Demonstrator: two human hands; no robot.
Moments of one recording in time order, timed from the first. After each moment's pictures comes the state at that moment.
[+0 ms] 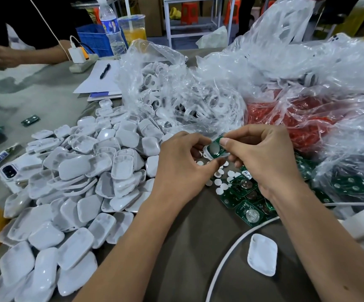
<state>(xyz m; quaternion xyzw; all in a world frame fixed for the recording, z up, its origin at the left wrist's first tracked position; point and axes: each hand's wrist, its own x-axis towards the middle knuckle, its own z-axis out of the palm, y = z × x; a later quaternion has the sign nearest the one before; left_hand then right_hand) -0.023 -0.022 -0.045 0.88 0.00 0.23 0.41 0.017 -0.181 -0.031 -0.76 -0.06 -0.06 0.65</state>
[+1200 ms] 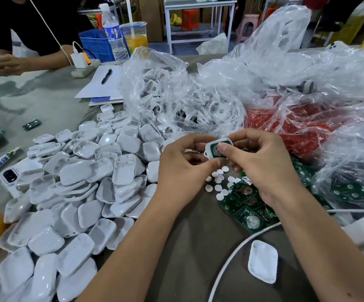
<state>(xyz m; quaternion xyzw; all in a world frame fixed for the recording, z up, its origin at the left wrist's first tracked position) -0.026 -0.024 -0.040 0.75 0.01 0.16 0.65 0.016 -0.181 -0.029 -0.76 -0.08 -0.02 0.65</state>
